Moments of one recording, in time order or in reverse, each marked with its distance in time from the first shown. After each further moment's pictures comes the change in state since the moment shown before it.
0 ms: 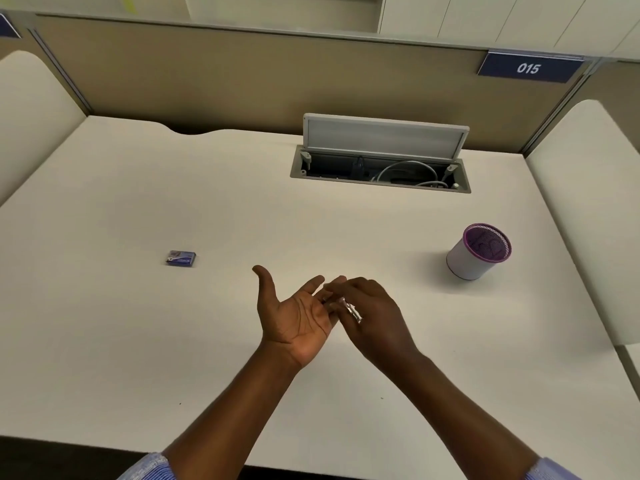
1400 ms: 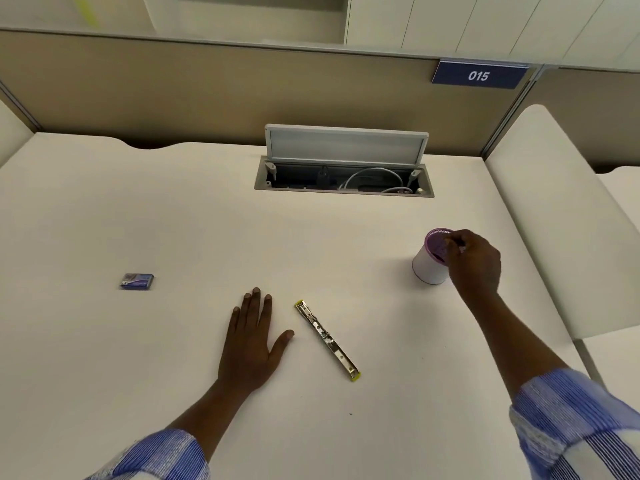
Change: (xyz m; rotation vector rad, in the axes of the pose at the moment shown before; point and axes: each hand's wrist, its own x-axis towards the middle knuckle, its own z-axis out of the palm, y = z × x) left_hand 0.056 -0.005 -0.113 2.402 0.212 0.649; right_hand 0.043 0.198 -0.132 -0.228 0.443 0.671
